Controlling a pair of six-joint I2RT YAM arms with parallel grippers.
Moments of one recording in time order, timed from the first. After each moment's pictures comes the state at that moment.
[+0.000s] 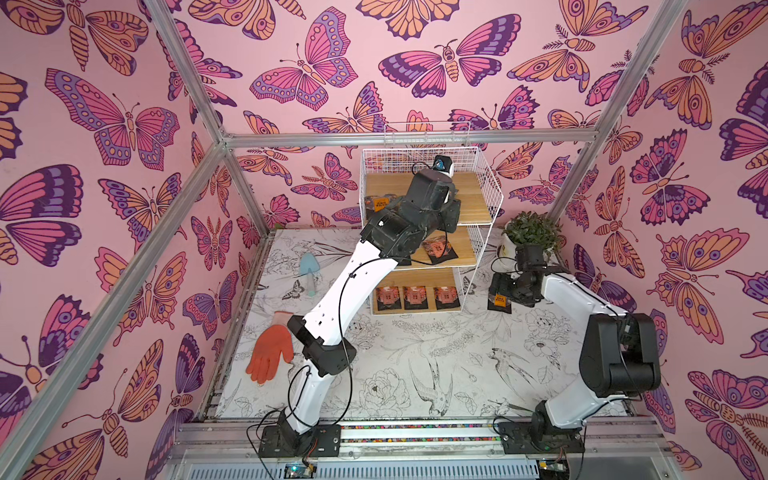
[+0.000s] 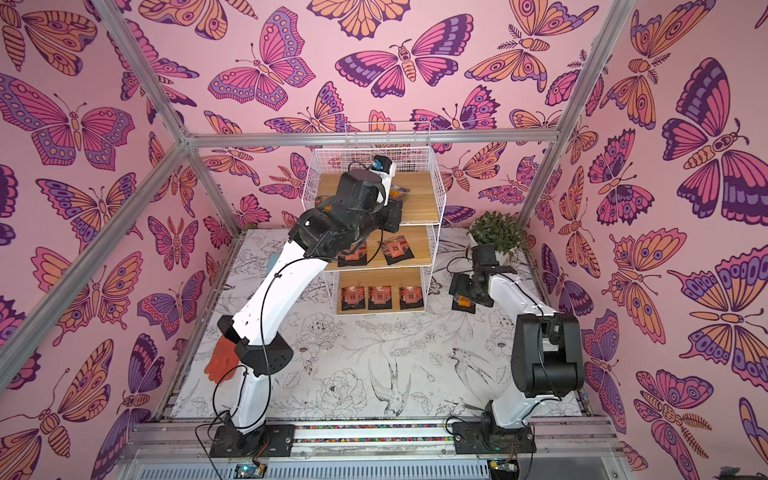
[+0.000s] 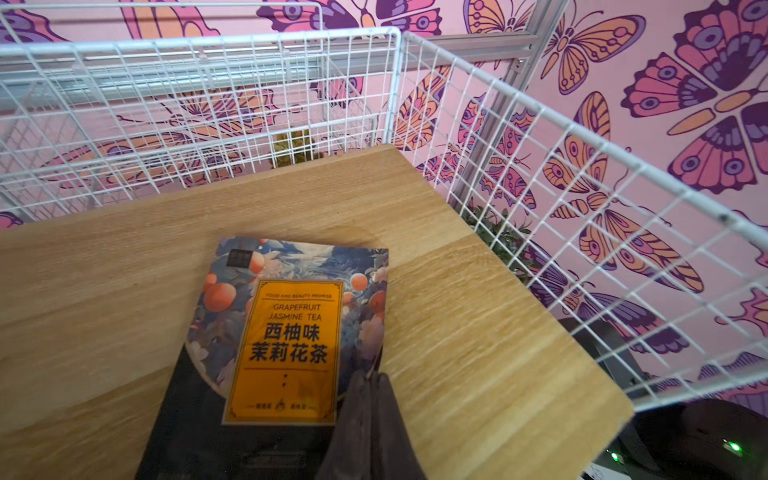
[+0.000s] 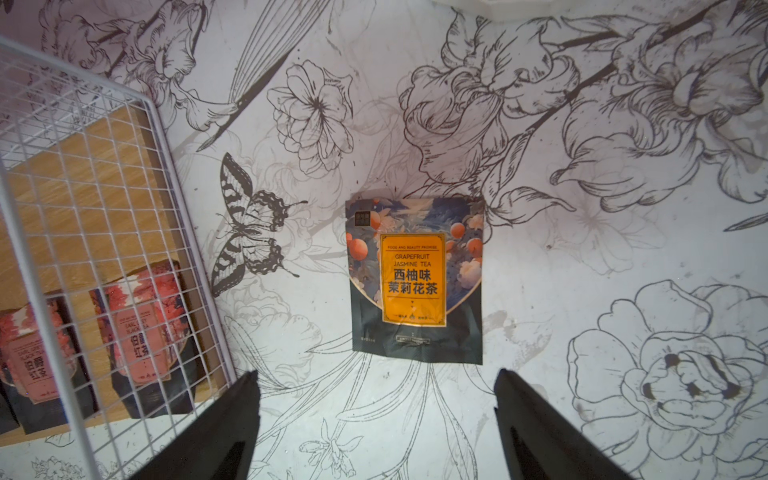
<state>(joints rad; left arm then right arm) -0.81 2.11 2.70 -0.98 -0.21 -0.25 0.10 1.64 1.12 -0.60 -0.06 0.34</state>
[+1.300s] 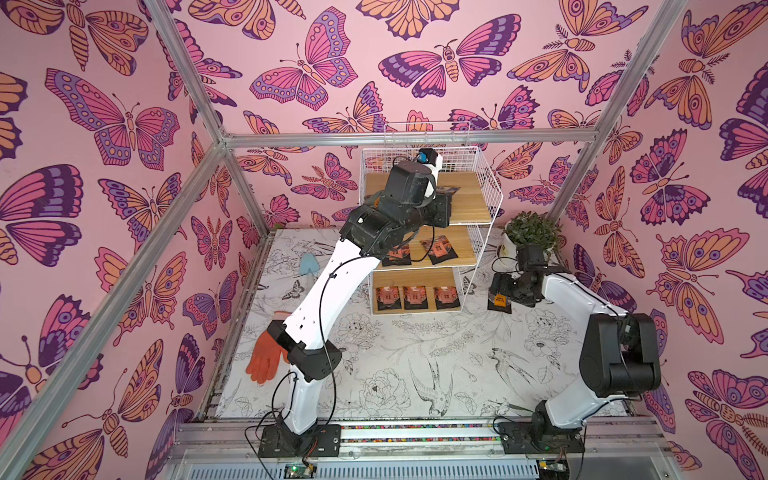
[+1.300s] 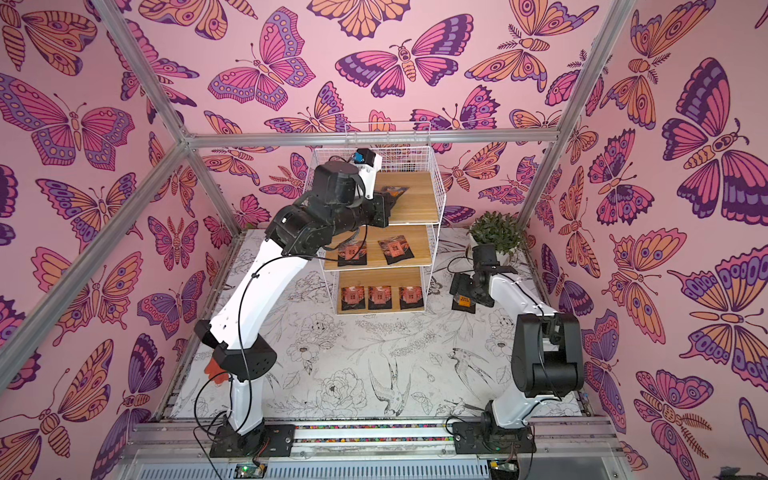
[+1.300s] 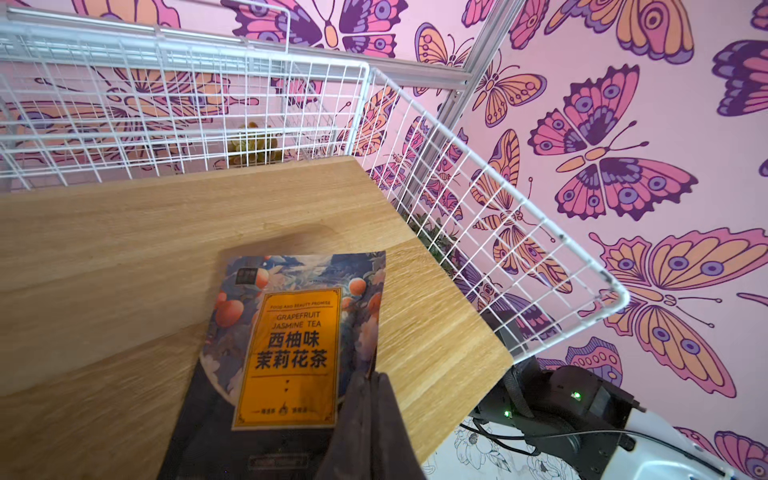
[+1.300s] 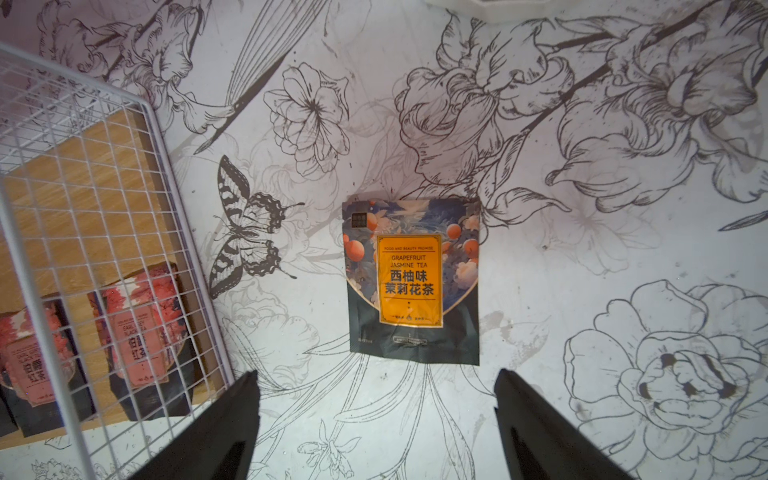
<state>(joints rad) -0.76 1.99 2.59 -0.92 -0.02 -0.36 0.09 1.64 1.12 -0.60 -0.06 0.34</state>
